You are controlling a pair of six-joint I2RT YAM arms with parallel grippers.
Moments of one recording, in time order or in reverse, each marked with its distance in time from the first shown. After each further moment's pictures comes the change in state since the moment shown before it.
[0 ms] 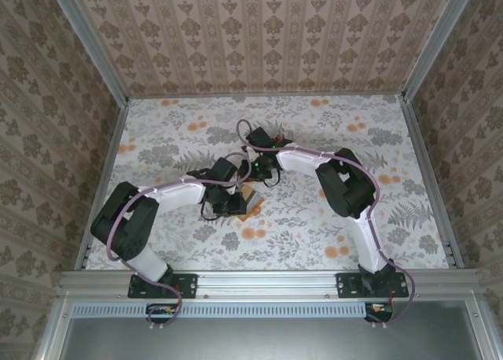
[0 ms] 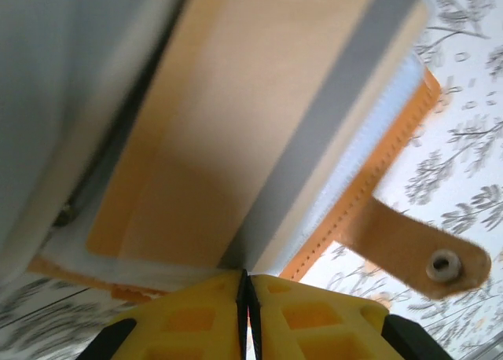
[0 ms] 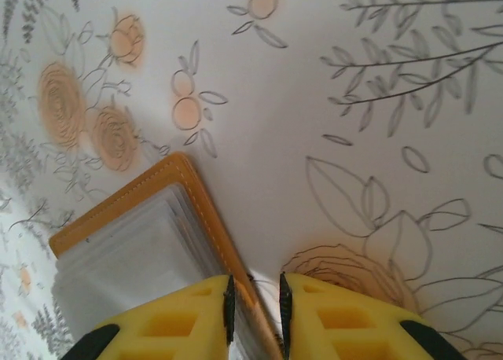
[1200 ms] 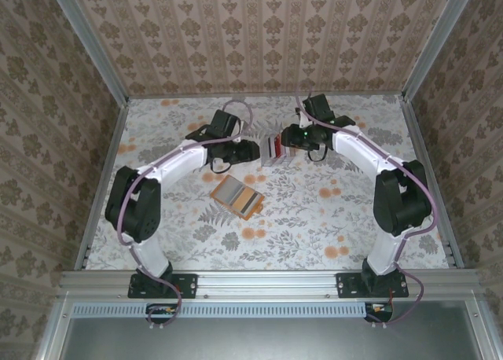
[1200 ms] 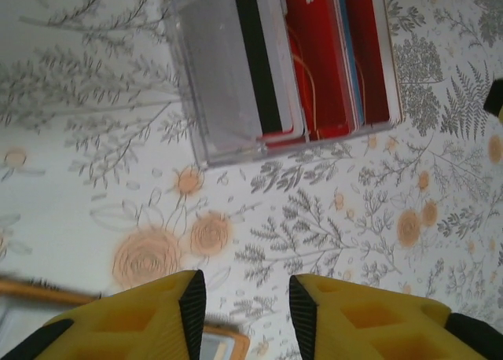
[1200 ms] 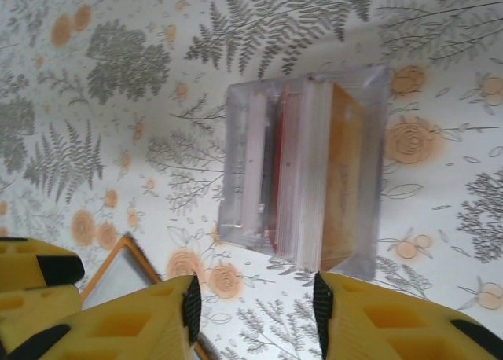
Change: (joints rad) left arm 0.124 0.198 0.519 0.000 -0.026 0.077; right arm -0.303 -0.392 -0.132 -0.101 0.138 -0.053
